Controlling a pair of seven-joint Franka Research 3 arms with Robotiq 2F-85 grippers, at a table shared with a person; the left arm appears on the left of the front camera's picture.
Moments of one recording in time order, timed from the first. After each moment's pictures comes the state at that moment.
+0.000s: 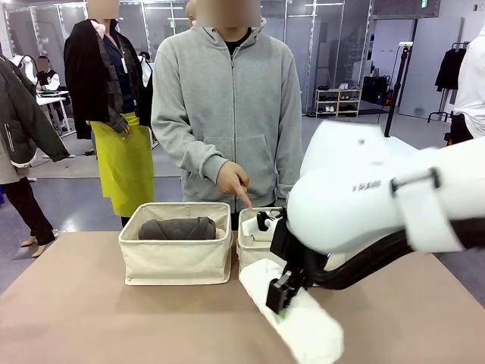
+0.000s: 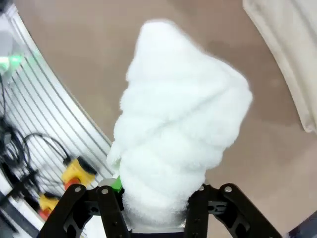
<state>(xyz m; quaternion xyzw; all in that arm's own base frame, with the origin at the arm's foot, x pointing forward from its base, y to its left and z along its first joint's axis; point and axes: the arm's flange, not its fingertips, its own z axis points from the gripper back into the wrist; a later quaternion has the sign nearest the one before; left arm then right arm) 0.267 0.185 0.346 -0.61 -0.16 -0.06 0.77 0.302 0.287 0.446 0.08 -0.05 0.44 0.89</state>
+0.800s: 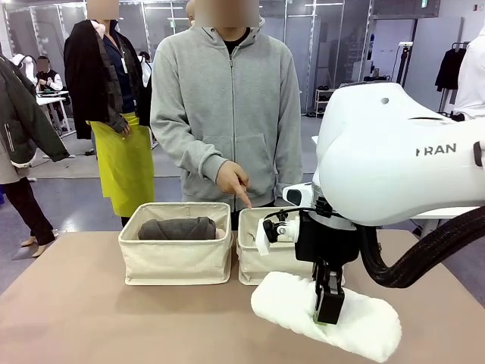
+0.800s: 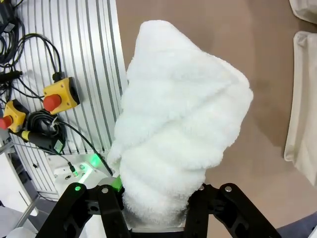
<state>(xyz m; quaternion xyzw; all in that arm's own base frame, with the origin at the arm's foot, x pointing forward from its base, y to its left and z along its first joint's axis) 0.267 0.185 0.346 -0.61 -0.16 -0.06 0.77 0.274 0.265 0.472 0.05 0.00 0.65 0.76</state>
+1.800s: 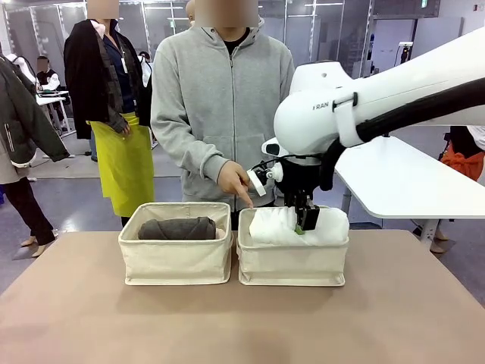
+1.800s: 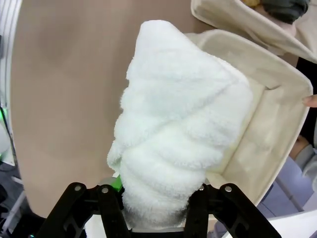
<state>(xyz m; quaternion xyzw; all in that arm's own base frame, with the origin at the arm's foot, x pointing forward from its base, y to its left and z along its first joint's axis) 0.267 0.185 0.345 -0.61 -0.16 -0.06 0.77 0.508 0.277 0.488 -0.02 -0.03 0.78 0.62</state>
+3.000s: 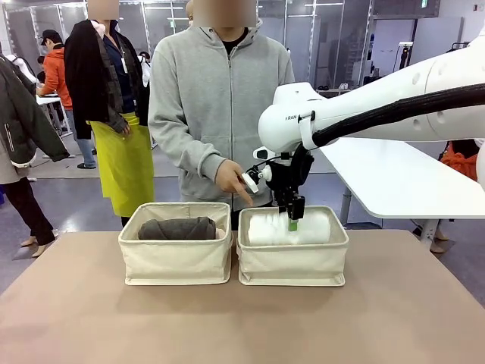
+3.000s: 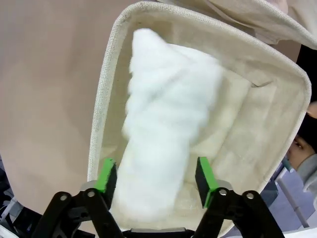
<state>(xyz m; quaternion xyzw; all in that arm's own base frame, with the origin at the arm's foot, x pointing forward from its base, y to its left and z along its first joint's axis) 0.267 0.185 0.345 -0.61 -0.16 -0.06 0.77 0.605 0.290 0.454 0.01 0.02 0.79 0.62</state>
